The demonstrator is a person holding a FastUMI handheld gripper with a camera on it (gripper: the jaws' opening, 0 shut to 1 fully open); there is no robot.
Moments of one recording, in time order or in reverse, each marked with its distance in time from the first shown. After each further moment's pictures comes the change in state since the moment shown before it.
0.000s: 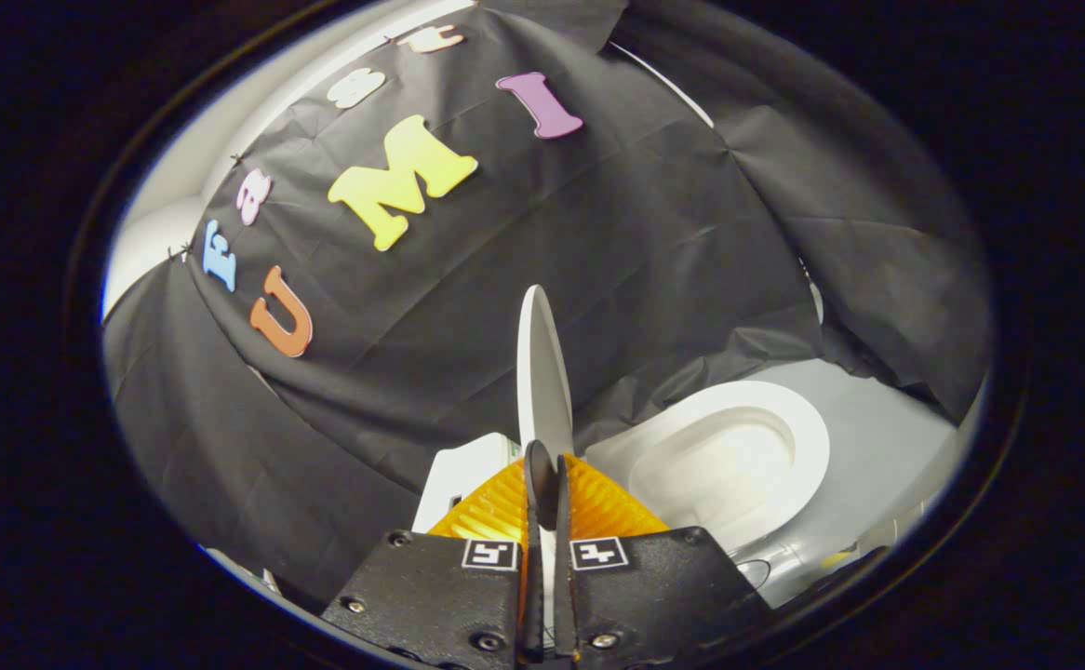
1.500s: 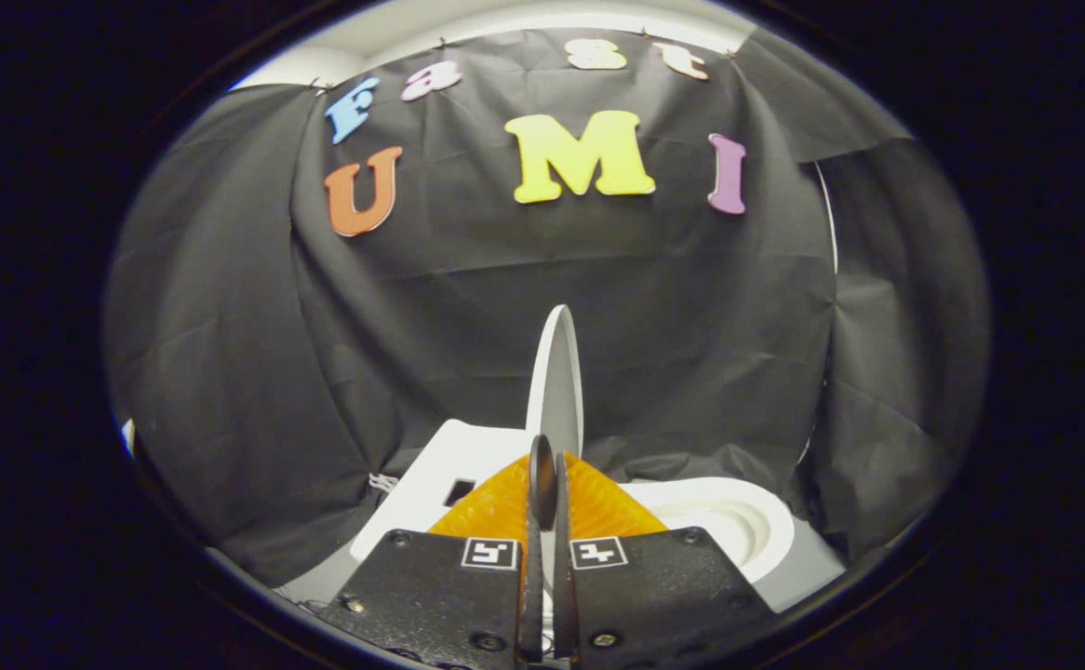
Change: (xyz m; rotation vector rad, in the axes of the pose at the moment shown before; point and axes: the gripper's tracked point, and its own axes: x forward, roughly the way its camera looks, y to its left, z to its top) arm 0.043 0.160 -0.086 -0.593 -0.121 -0.092
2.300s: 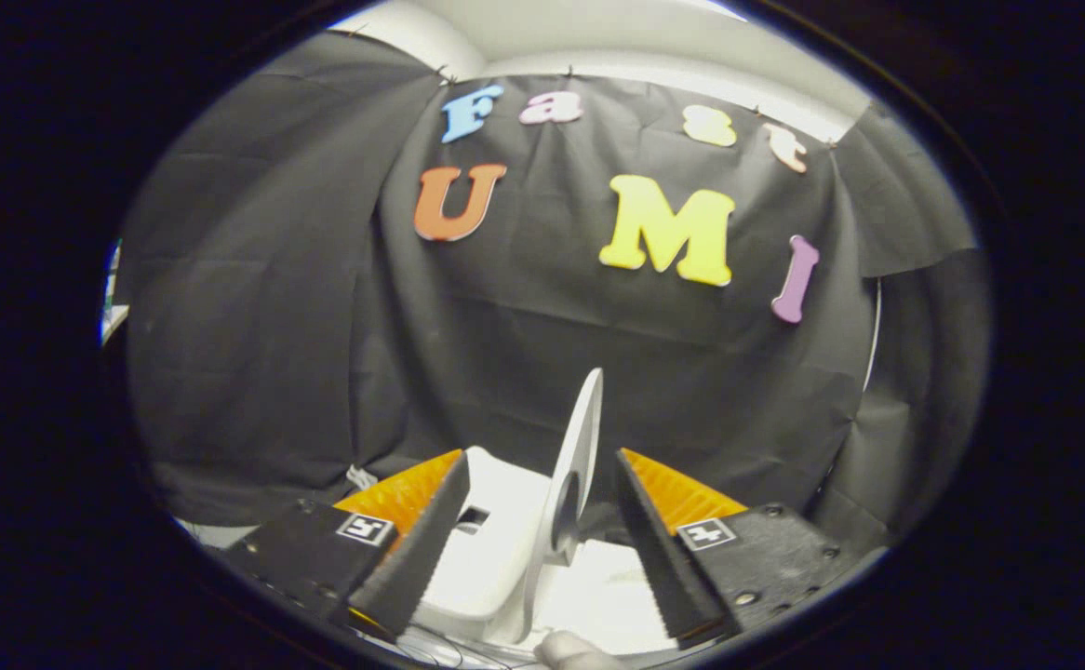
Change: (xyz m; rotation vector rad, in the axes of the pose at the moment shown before) arm -0.014 0.052 0.029 -0.259 -0.244 0.057
